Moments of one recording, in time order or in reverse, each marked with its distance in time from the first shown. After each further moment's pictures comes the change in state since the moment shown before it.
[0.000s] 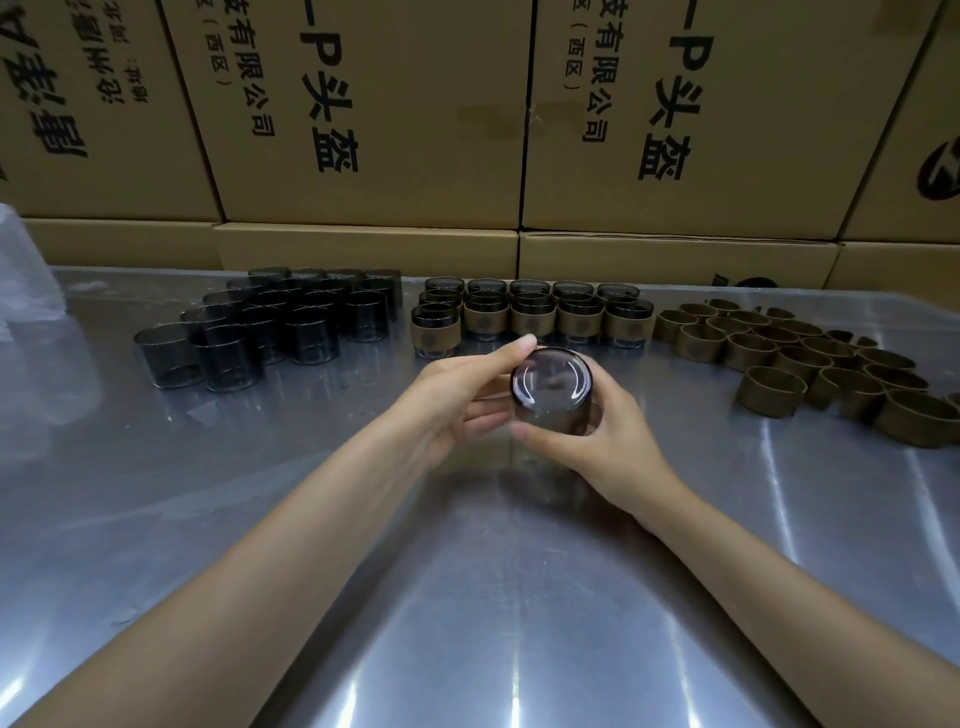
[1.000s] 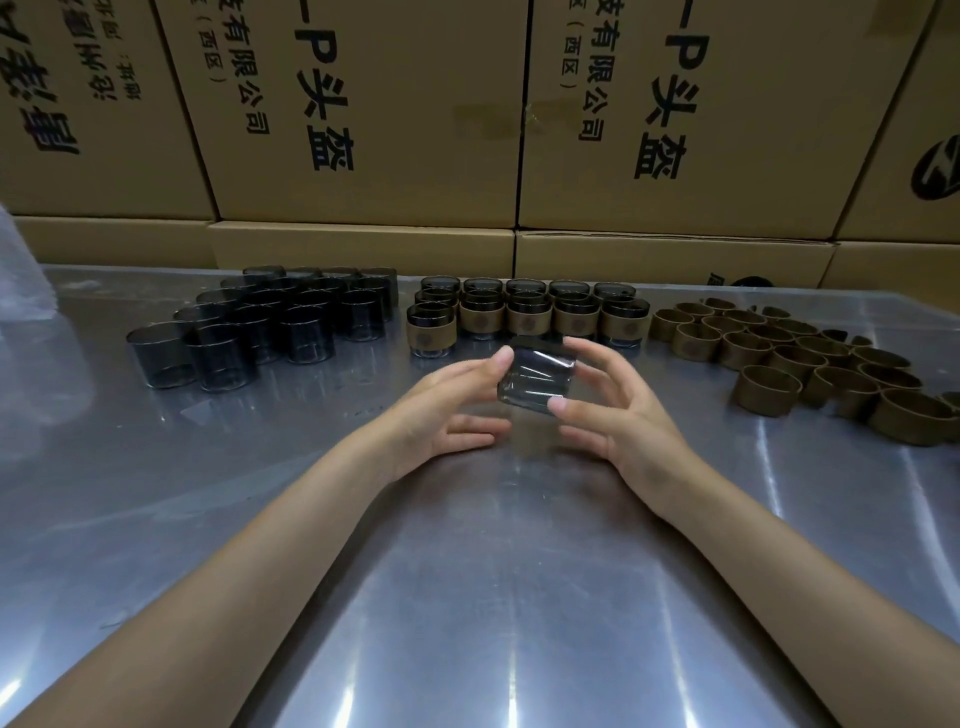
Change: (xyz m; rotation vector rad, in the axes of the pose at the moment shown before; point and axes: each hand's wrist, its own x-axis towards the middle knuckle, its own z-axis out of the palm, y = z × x) left_hand 0.010 -0.015 -0.024 0.161 -0.180 0.018; right_hand 0.006 0.010 -0.021 0.396 -0.043 0.303
